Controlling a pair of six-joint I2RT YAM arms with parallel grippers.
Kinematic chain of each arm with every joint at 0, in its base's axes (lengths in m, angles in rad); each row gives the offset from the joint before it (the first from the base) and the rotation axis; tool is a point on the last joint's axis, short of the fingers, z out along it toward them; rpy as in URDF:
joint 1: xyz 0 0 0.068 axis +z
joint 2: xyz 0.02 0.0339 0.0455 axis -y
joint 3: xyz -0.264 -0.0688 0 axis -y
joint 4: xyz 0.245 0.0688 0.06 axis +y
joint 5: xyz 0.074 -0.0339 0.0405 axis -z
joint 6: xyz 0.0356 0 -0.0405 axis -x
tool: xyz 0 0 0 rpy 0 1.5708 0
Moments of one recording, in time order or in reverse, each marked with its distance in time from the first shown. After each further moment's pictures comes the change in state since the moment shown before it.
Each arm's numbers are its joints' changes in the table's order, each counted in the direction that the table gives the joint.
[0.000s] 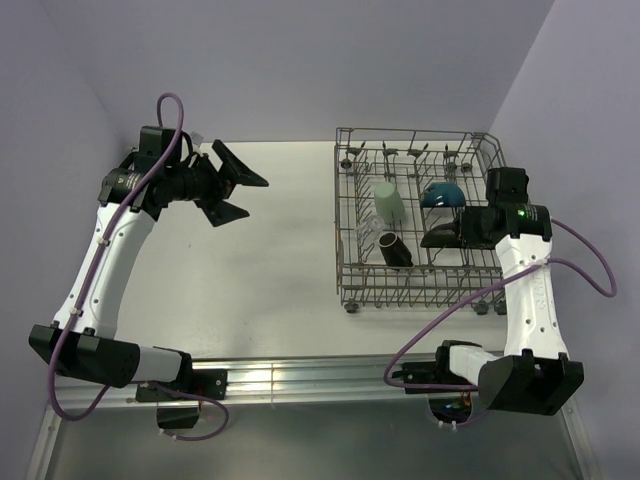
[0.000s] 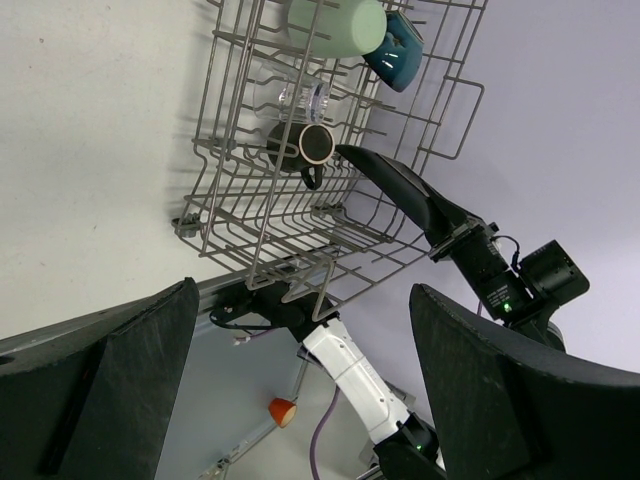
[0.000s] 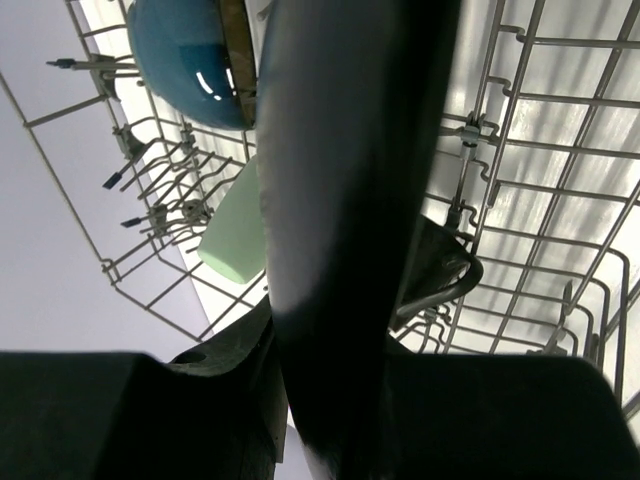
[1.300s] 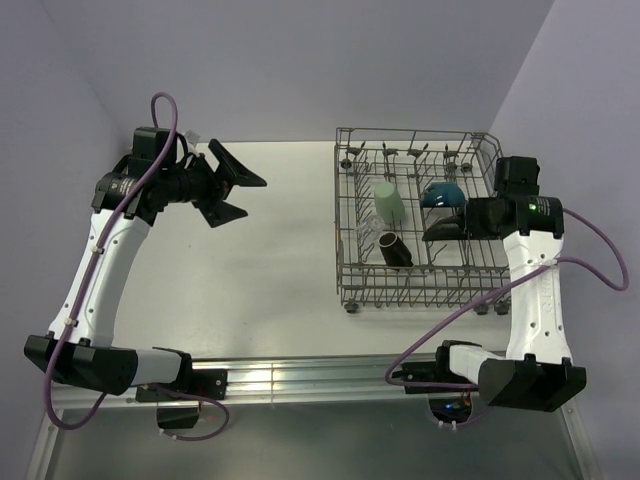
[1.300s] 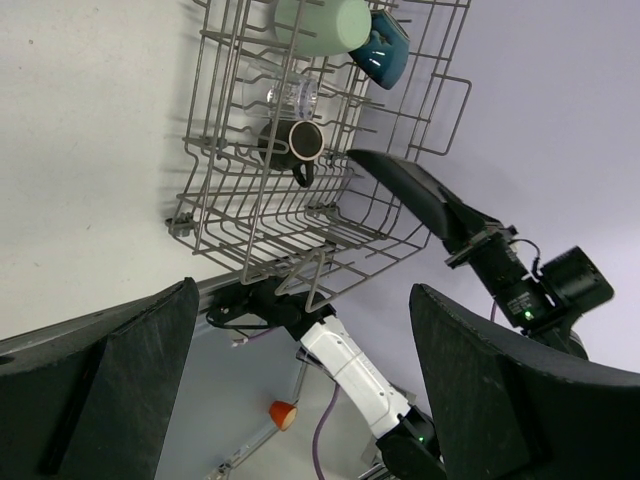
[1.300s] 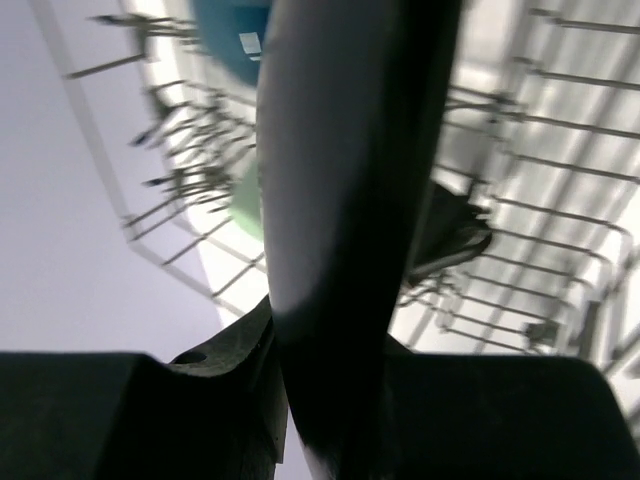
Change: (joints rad) left arm 0.000 0.037 0.000 -0.001 0.000 0.005; right arm 0.000 -0.017 0.125 0.094 -0.029 0.058
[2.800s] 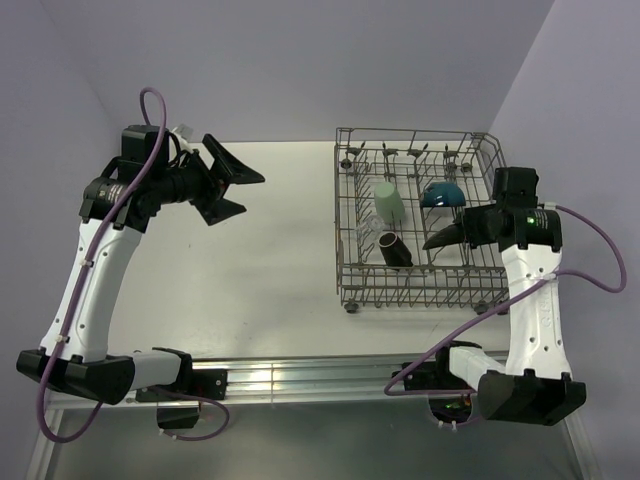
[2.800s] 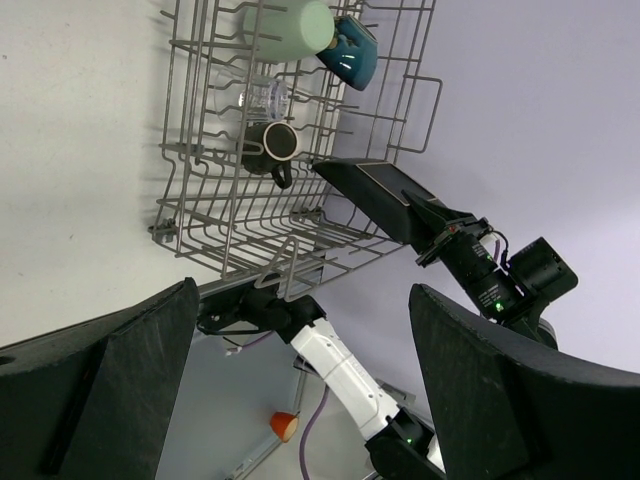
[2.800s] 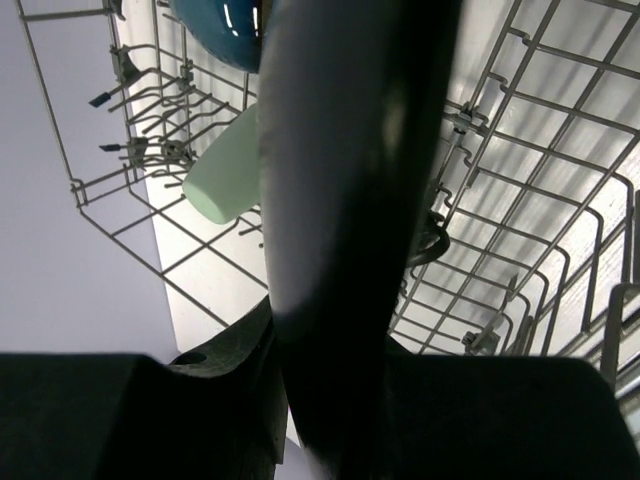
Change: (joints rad) left arm -0.019 0.045 0.047 0.007 -0.023 0.015; right arm 0.011 0.071 -0.047 -0.028 -0.012 0.150
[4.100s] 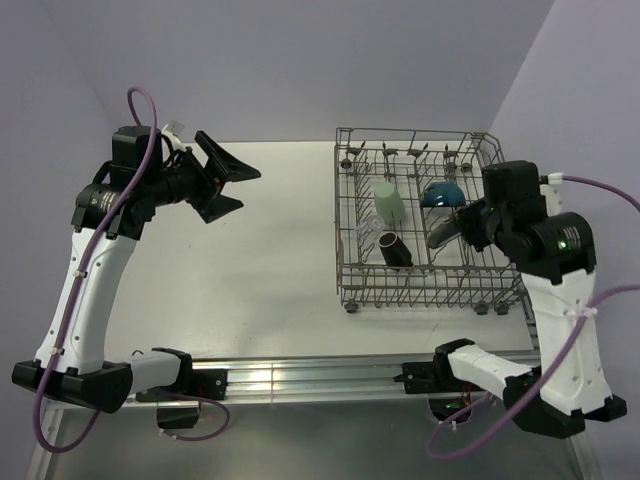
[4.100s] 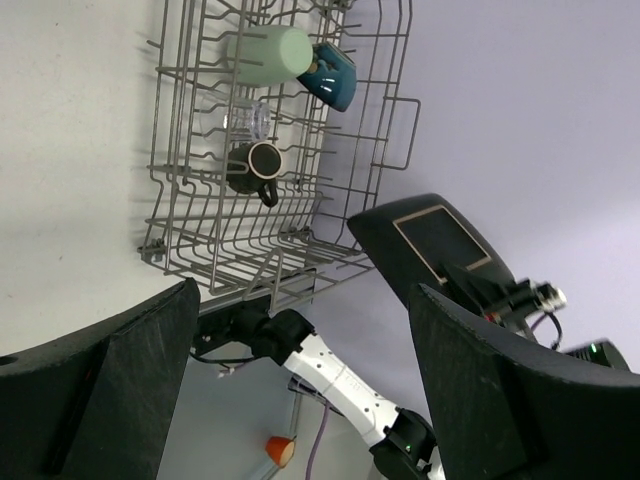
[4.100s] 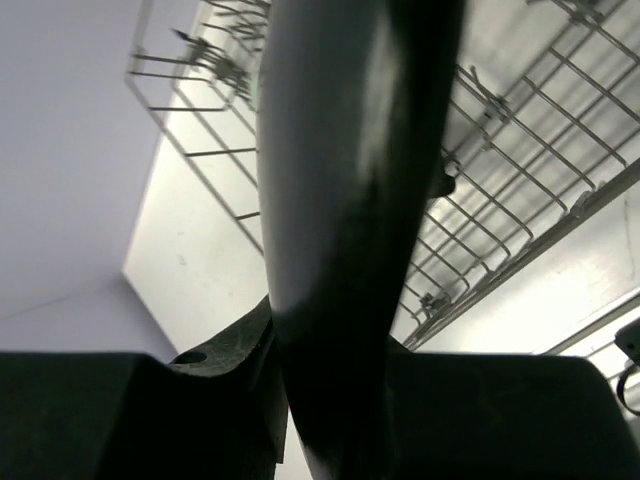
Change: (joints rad) left arm 0.000 0.040 -0.007 -0.044 -0.037 0.029; right arm 0.424 0.031 0.422 0.277 0.298 0.041
